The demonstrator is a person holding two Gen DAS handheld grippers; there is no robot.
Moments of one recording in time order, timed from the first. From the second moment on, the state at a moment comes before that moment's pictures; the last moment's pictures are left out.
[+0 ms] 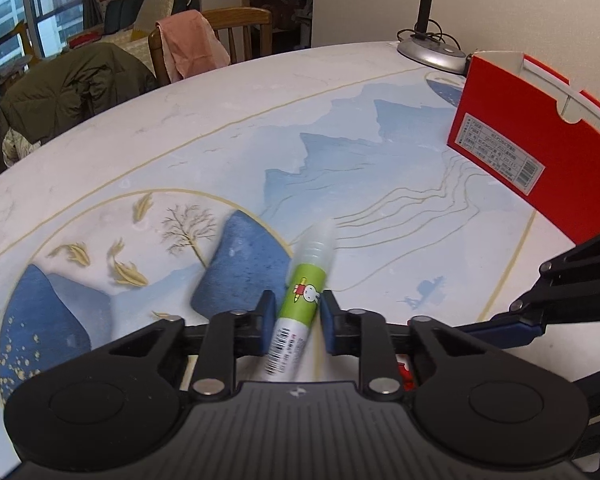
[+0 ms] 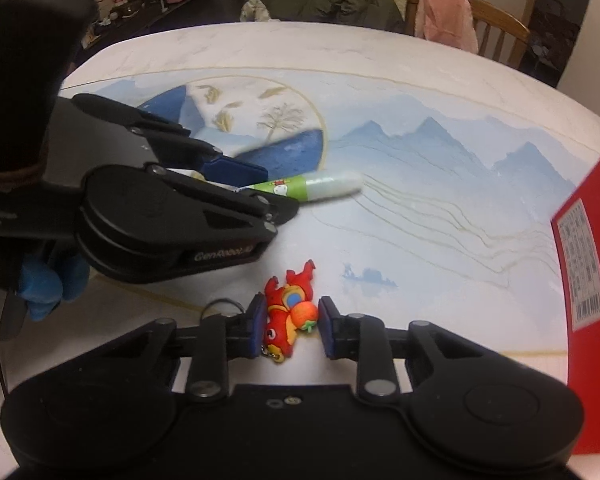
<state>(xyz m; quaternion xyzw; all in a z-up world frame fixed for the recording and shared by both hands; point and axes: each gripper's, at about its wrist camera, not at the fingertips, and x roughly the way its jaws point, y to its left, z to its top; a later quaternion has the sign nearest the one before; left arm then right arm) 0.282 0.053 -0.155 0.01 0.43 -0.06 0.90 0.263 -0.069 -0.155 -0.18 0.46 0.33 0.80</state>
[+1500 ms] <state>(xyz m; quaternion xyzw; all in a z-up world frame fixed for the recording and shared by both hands) 0.225 -0.053 -0.012 -0.09 0.38 -0.02 0.92 0.278 -0.278 -0.011 -0.02 0.39 0.29 0.88</state>
